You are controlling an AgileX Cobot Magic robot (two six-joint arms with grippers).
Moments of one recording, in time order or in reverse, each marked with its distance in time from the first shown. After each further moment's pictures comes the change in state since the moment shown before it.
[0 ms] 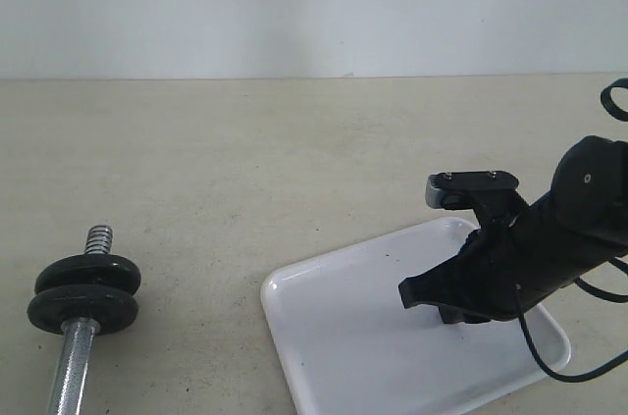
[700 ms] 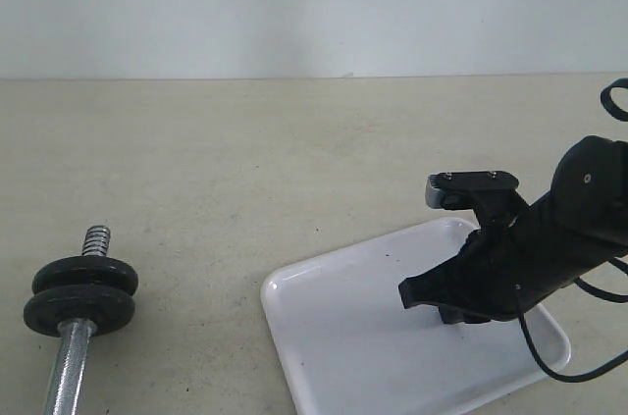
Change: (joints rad) left arm 0.000 -0.105 -0.026 0.029 -0.079 0.007; right arm 0.000 0.000 0.000 0.001 0.000 0.000
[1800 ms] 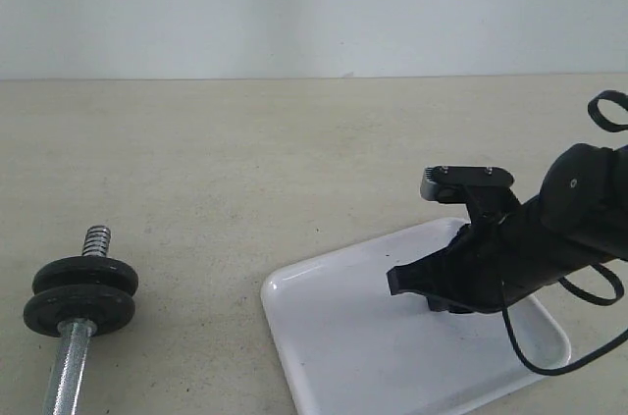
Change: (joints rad) left arm 0.010 -0.408 0.102 0.580 -0.973 -0.514; right arm 0.013 0.049 0.006 0.085 -0.089 -0.027
